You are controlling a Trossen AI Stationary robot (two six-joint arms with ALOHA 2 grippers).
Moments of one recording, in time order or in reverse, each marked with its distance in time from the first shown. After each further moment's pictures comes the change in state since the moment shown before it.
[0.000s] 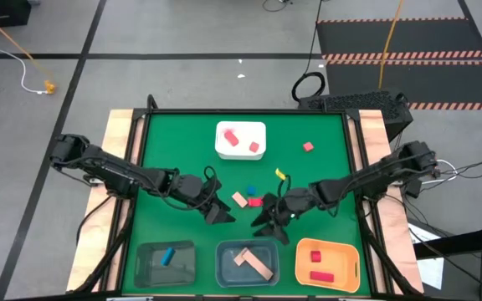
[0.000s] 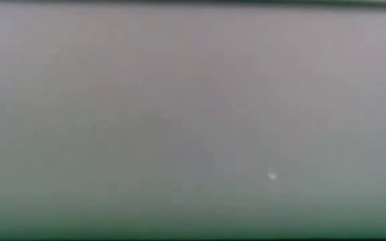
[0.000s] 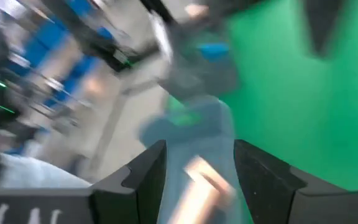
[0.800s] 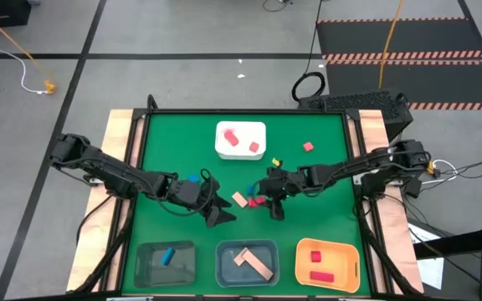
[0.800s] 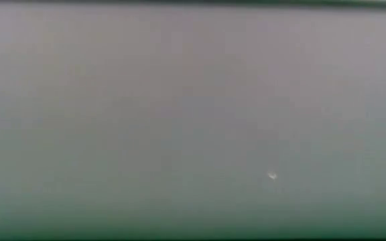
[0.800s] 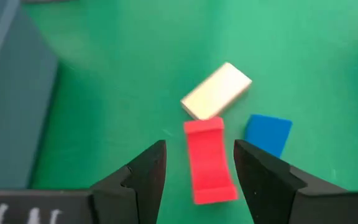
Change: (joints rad) left arm -0.051 0.000 0.000 0.006 -0.180 0.063; right arm -0.218 0.061 0.000 -0.364 0.104 -0.505
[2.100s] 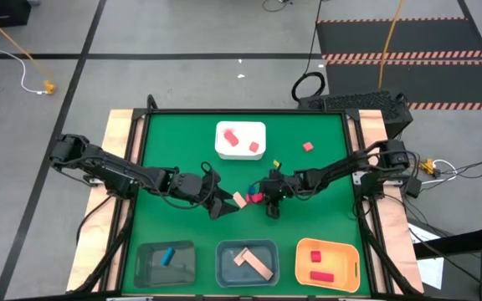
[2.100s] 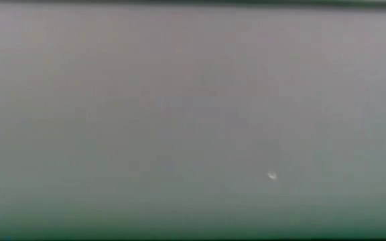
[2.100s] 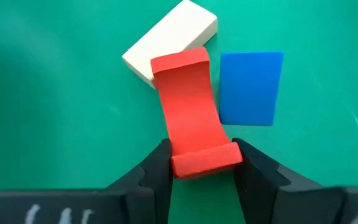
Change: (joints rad) left arm 0.068 0.000 0.000 0.001 -0.002 0.034; right arm -0.025 0.193 -0.119 0.241 0.051 0.117
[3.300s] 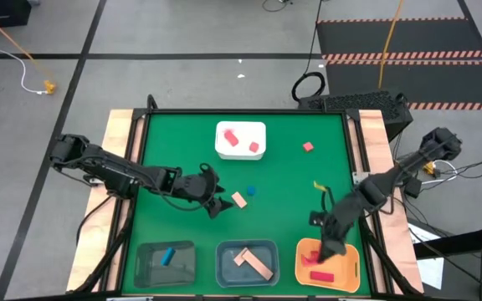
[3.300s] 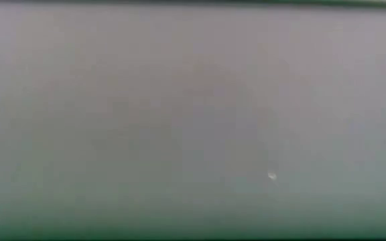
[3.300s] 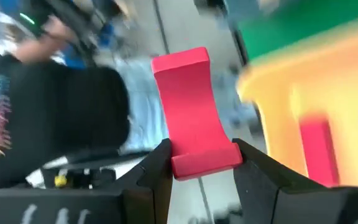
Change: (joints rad) left arm 0.016 0.000 0.000 -0.210 -0.092 0.113; right arm 0.514 -0.722 -0.001 -0.390 -0.408 1.102
